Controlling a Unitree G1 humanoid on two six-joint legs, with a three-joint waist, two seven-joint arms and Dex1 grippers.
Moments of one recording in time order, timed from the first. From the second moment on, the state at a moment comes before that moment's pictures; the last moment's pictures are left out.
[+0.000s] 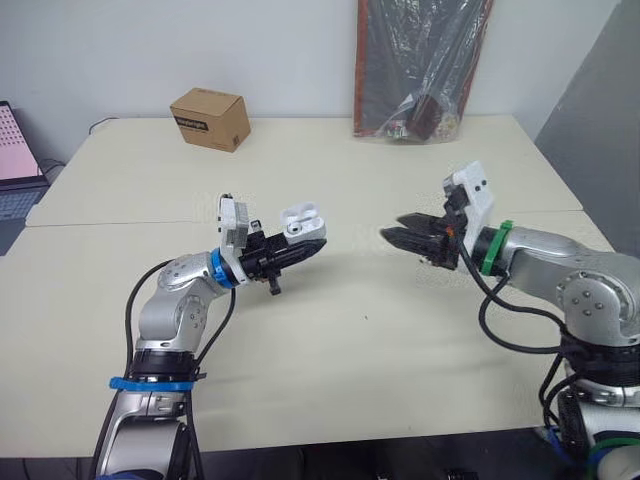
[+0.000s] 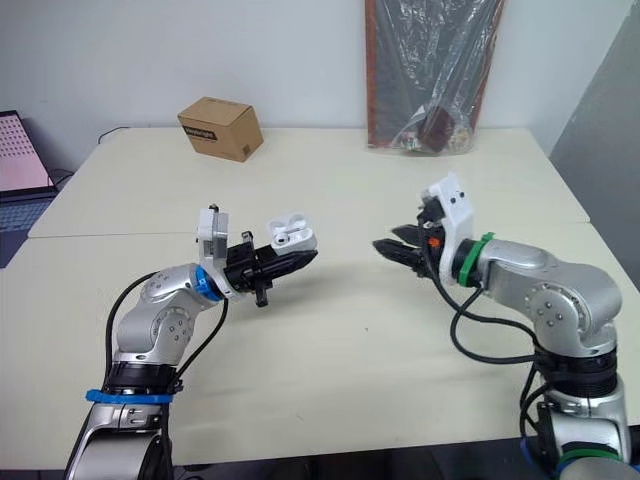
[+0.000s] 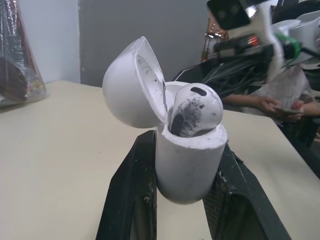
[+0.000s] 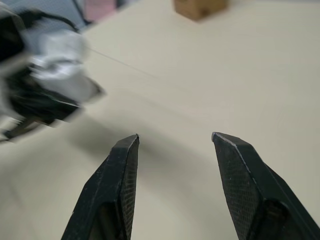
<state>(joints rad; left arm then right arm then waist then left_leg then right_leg) -0.49 0.43 0.08 0.13 -0.58 0.26 -1.21 -0.64 -0.61 -0.06 -0.36 0.78 1.21 0.37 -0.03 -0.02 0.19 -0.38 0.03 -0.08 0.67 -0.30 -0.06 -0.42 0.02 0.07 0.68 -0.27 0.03</state>
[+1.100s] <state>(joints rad) -0.43 0.41 0.08 0.04 -0.59 0.28 -1.18 -0.70 -0.55 0.16 0.14 0.29 1.01 0.47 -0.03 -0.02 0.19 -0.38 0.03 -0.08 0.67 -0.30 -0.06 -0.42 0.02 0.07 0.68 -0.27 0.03</state>
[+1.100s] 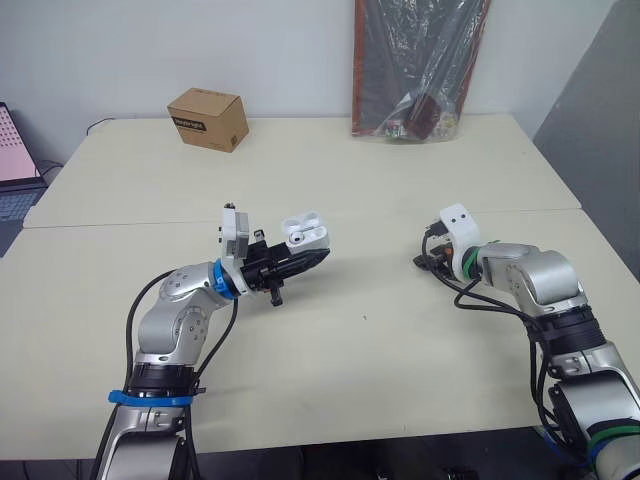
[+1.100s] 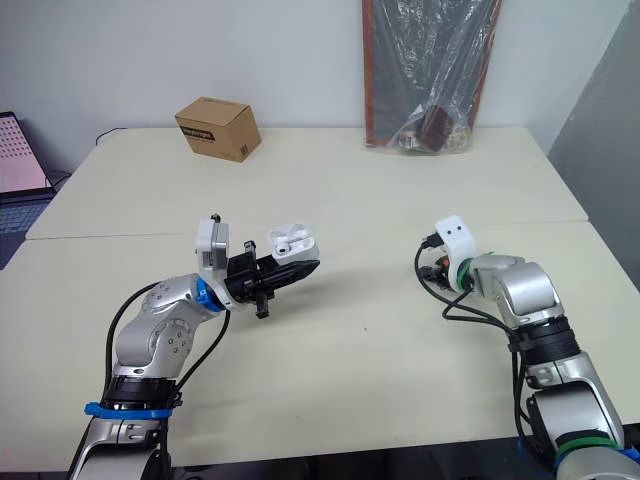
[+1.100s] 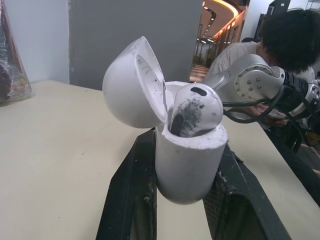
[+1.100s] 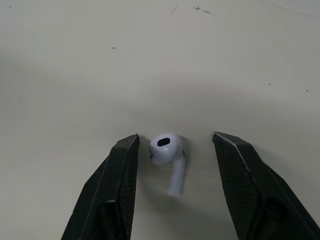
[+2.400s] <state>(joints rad) -0.43 0.41 0.08 0.05 -0.59 0.28 -1.17 -0.55 -0.86 0.42 -0.26 0.24 0.83 0.97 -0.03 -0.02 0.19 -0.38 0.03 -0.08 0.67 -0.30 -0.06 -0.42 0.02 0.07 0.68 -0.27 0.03</state>
